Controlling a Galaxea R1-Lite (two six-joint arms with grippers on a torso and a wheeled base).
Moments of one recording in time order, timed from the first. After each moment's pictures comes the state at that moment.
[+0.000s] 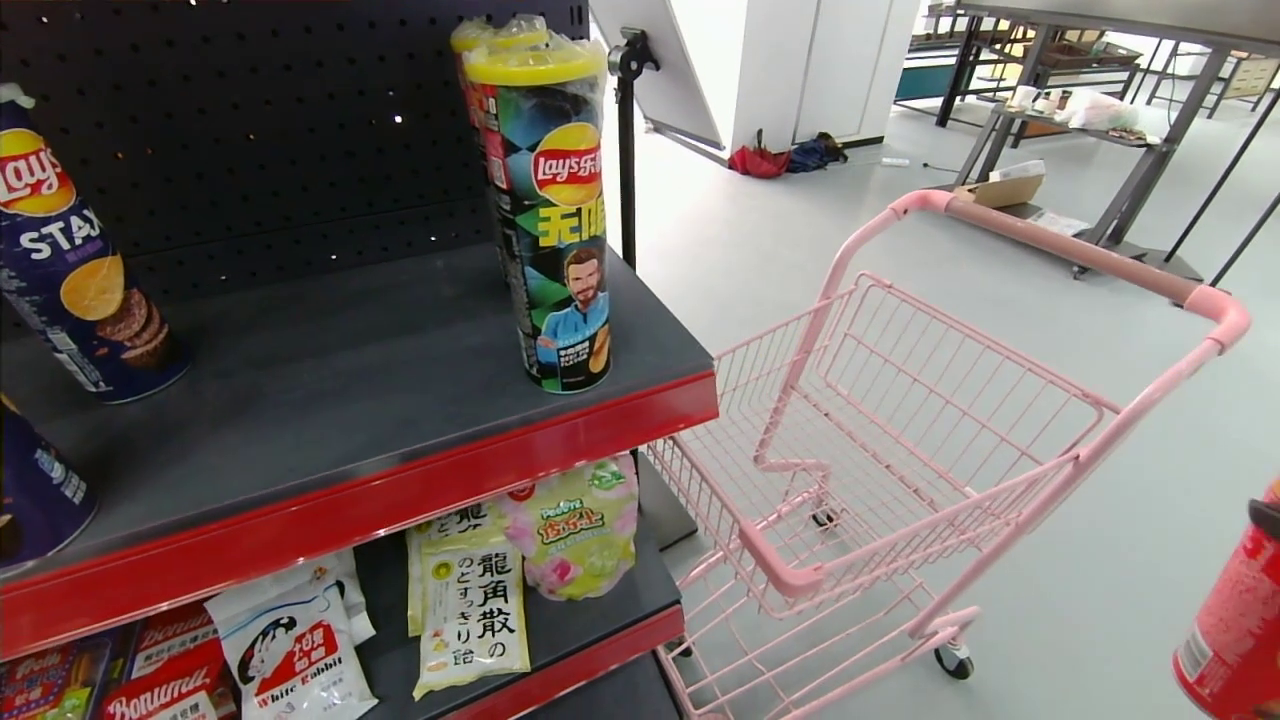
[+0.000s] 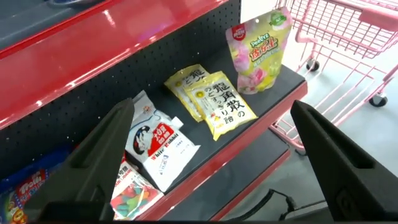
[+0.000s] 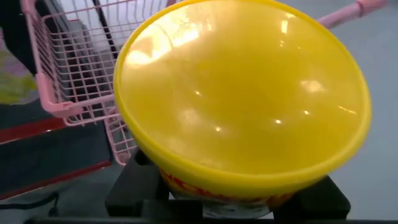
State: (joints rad) left arm -0.17 0.12 -0.28 0.34 -0.03 0.16; right arm 0.05 0.80 -0.54 0.06 -0.11 -0.17
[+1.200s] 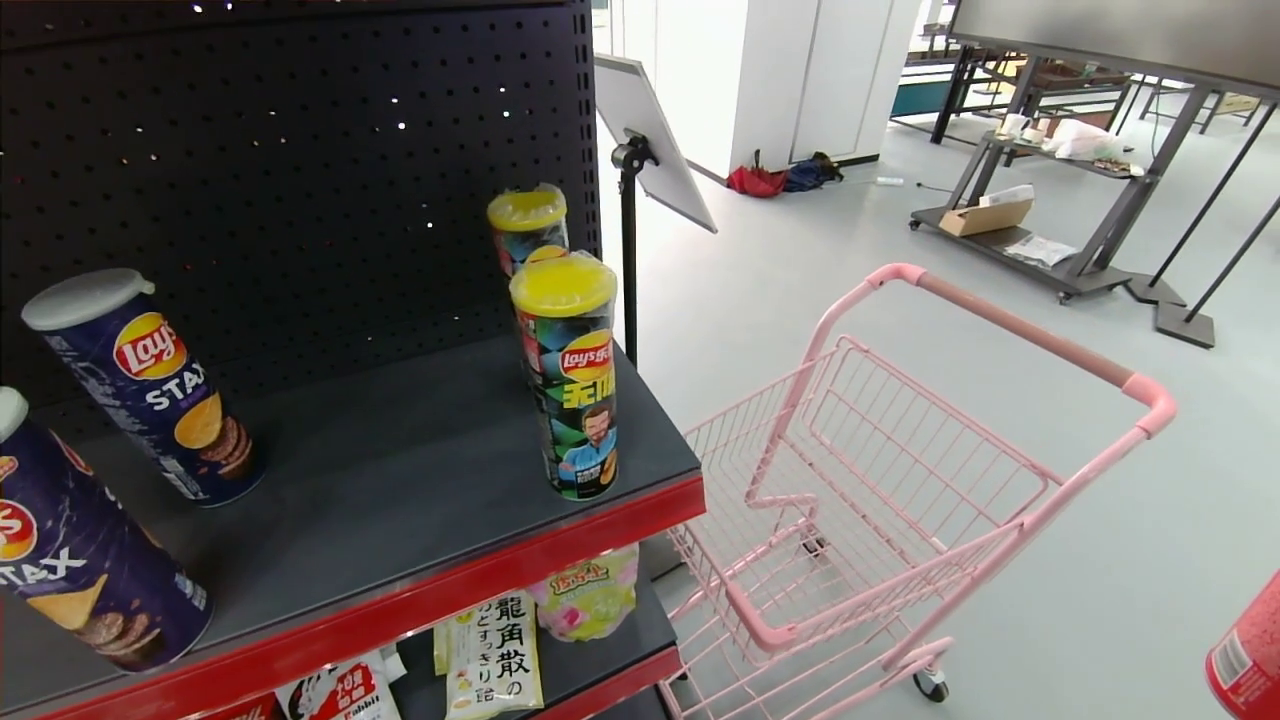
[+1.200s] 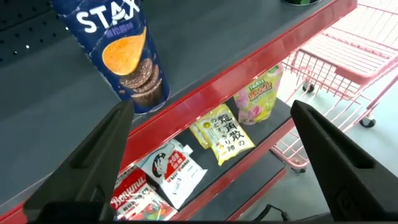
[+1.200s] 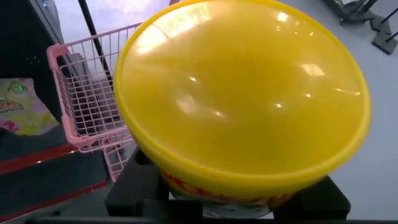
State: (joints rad) left arm -0.17 0.10 -0.29 0.34 -0.02 0.16; right arm 0.01 0.70 -0.52 0.06 -0.09 -0.19
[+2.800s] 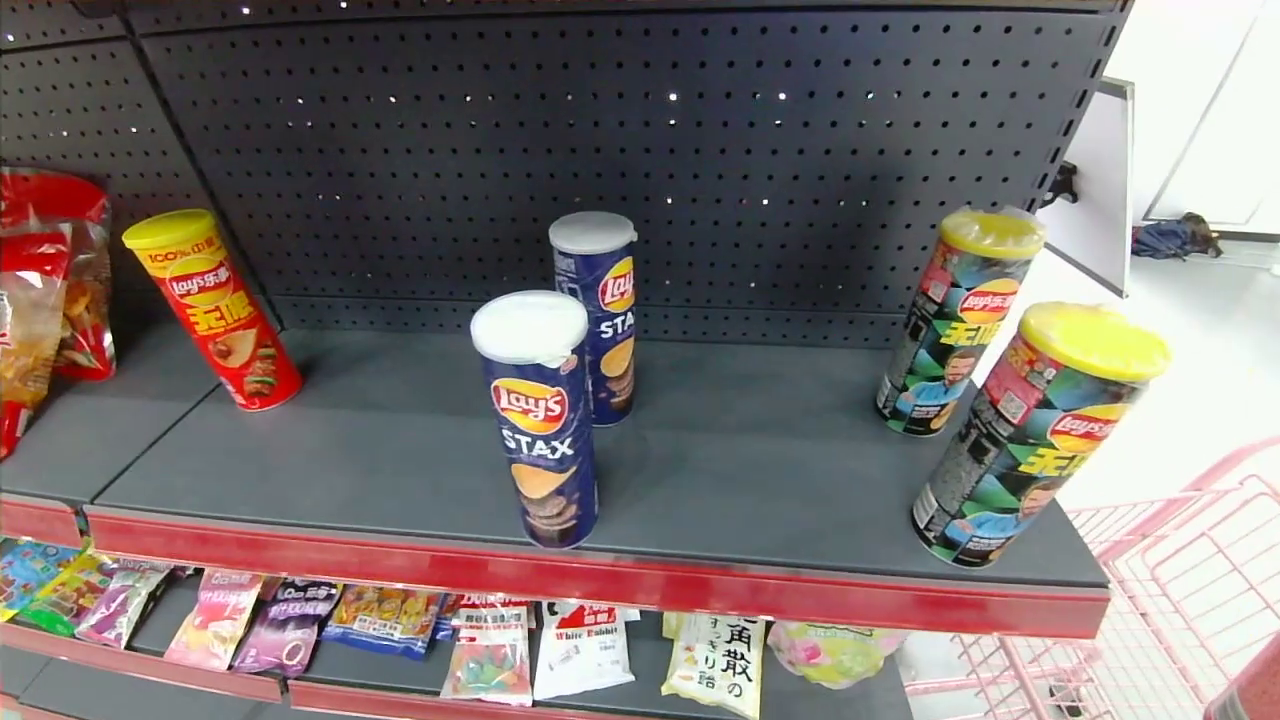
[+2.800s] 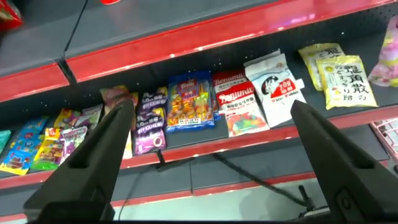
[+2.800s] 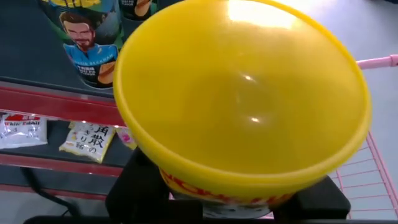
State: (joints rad) left arm -0.17 0.09 -0.21 0.34 0.05 0.23; right arm 0.01 0.58 -0.40 0.06 -0.09 -0.17
